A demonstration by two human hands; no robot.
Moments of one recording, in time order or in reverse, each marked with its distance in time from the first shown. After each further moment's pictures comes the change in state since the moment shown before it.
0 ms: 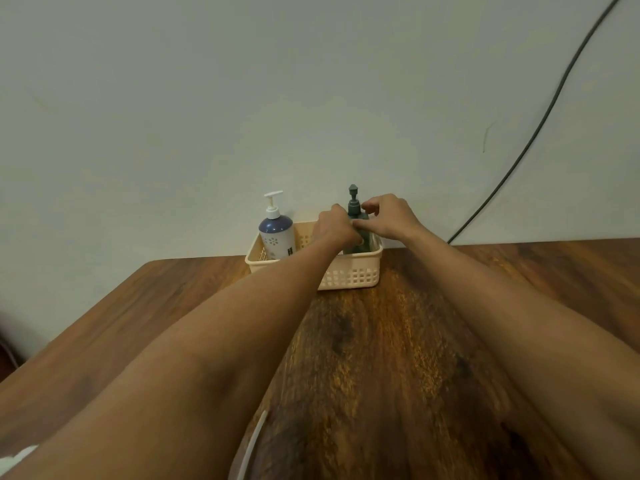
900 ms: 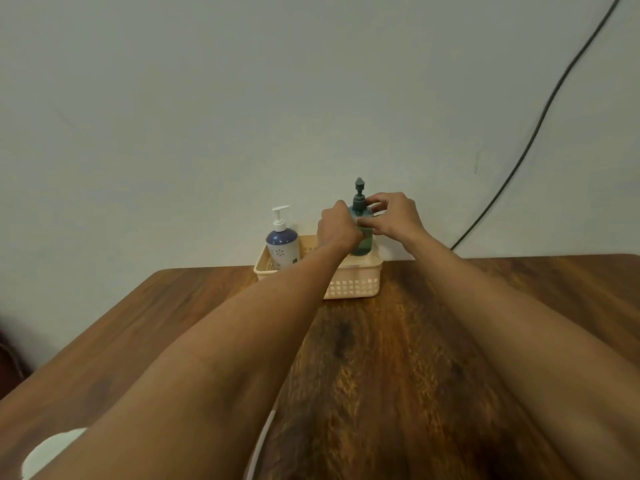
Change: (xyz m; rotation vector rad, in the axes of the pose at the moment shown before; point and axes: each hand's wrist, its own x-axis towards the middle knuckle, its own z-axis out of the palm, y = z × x) left_hand -0.017 0.016 -0.023 -0.104 0.200 0.042; right_hand -0.003 -0.017 -0.019 0.266 0.154 0.025
